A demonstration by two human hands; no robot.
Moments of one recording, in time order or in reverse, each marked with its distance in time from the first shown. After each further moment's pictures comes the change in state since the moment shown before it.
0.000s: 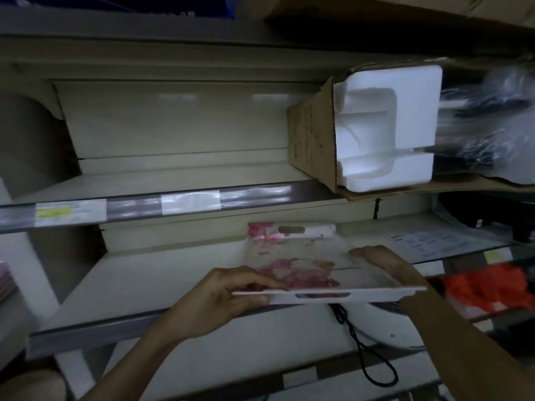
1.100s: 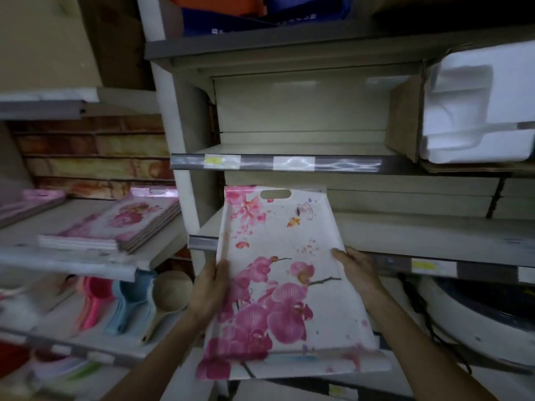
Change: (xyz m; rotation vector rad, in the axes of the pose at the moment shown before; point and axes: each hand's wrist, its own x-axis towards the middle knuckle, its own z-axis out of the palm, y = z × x) left_hand -0.182 -0.003 0.017 0.195 0.884 -0.784; right_hand -0.124 0.013 0.166 0.394 -0.315 -0.333
